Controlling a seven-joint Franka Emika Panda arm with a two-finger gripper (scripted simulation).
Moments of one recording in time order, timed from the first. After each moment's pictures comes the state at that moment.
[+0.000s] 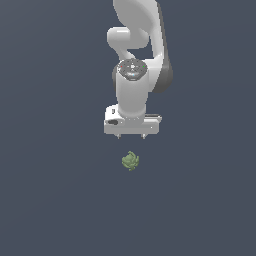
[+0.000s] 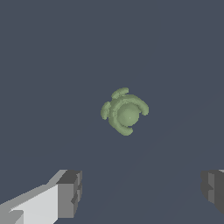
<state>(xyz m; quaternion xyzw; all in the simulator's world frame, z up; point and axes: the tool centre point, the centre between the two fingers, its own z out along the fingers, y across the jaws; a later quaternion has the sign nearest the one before) 0.000 0.013 0.171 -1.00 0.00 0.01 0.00</state>
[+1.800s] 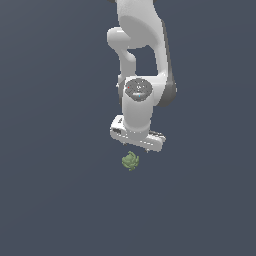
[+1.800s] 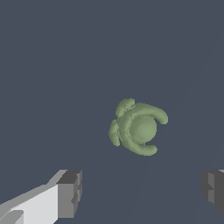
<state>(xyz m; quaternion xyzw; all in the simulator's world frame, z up) 0.025 0.033 0.131 -0.99 0.17 0.01 0.01</state>
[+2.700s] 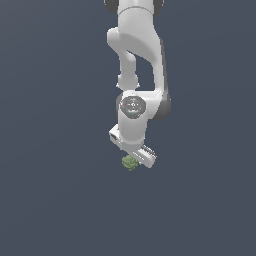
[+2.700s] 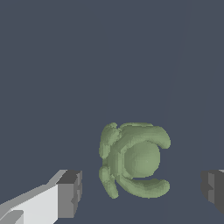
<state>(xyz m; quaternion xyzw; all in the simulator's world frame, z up) 0.046 0.014 0.091 -0.94 0.33 0.00 0.00</state>
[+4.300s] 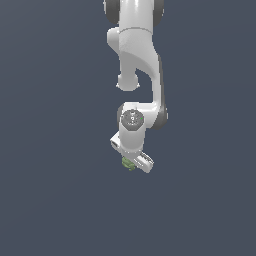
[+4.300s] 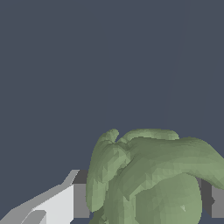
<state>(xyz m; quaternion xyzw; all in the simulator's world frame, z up) 0.046 0.013 0.041 -0.94 0.34 0.00 0.00</state>
